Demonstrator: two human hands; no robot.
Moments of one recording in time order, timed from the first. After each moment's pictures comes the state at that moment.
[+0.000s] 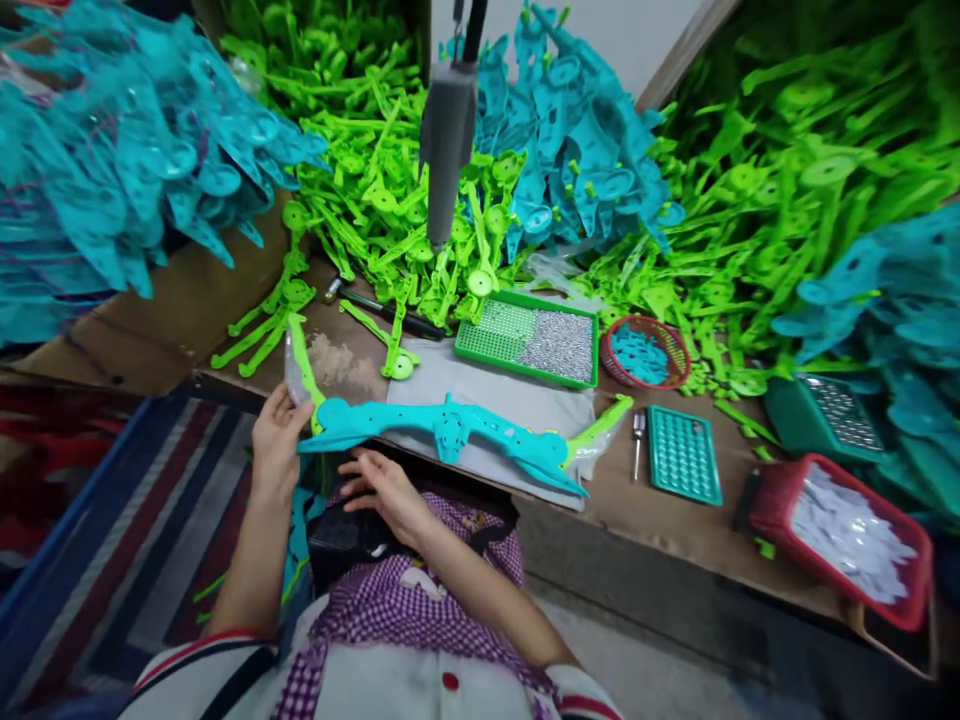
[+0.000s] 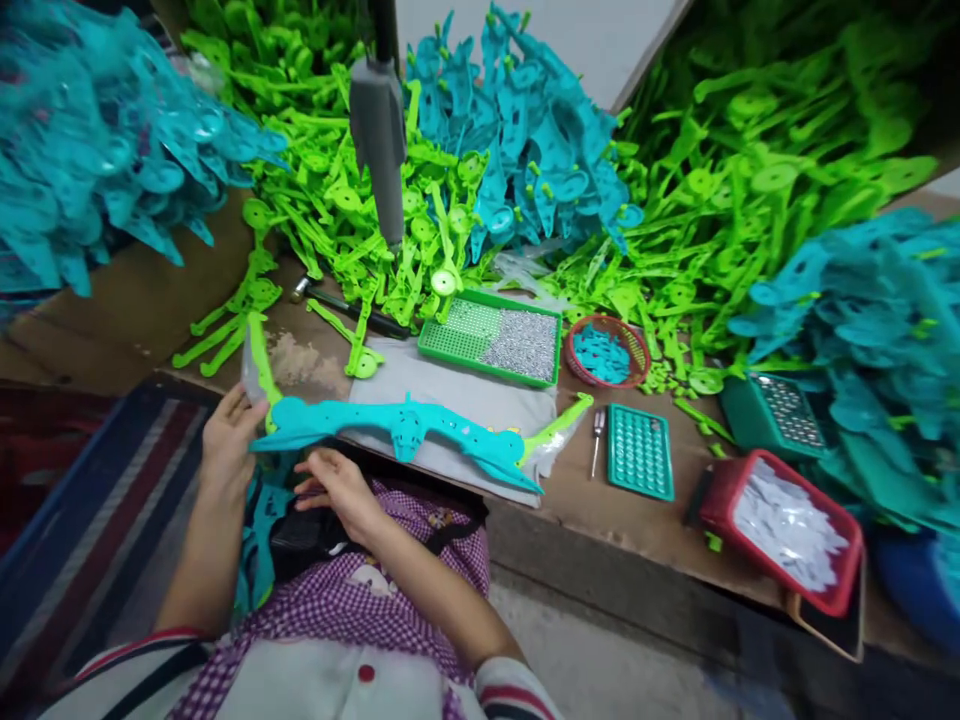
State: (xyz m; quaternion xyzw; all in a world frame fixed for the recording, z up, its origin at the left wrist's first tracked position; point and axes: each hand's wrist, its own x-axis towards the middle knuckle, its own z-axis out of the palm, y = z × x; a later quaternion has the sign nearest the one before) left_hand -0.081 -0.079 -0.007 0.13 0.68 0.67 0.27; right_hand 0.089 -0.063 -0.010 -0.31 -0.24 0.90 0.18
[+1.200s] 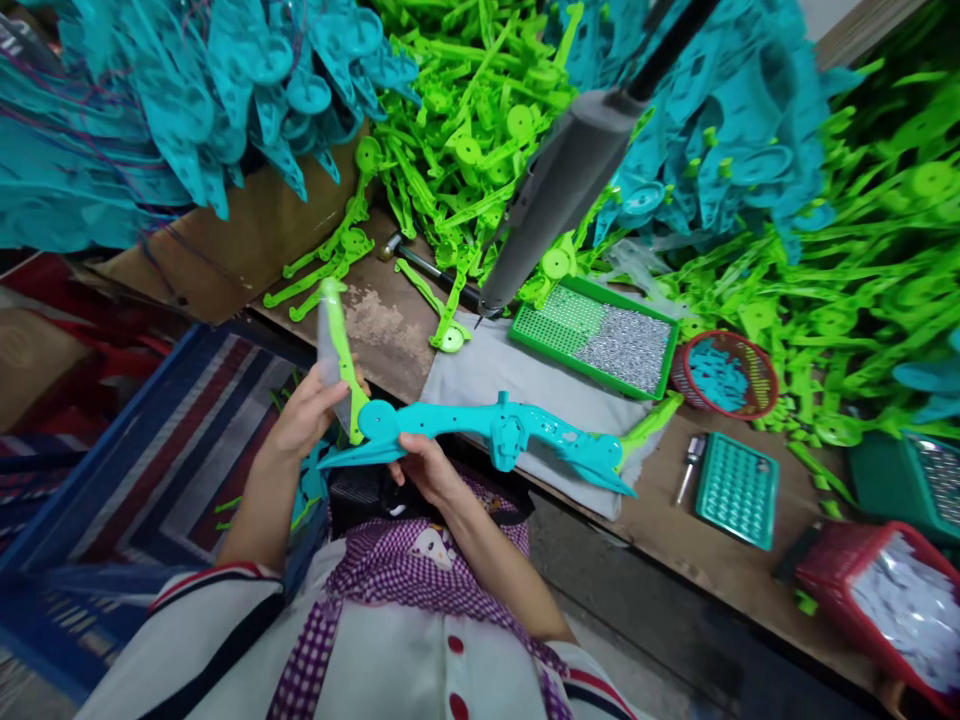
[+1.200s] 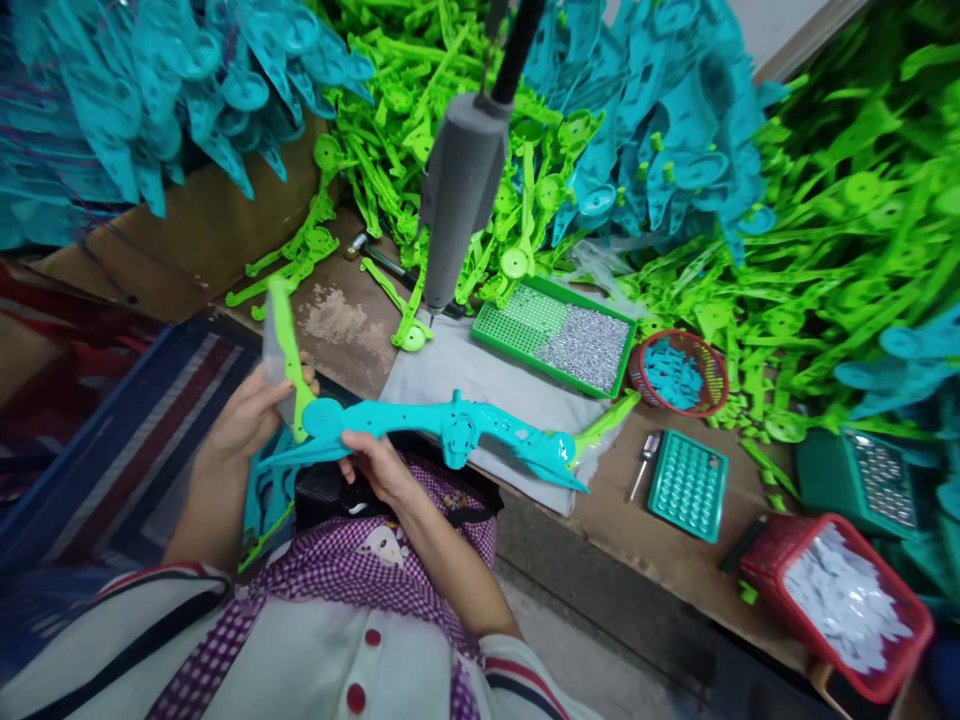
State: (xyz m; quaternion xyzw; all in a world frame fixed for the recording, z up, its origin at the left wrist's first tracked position) left_hand -0.072 -0.114 0.039 0.15 0.55 0.65 0.49; right_hand 0.091 -0.064 -0.009 -0.26 -0.26 0.92 0.15
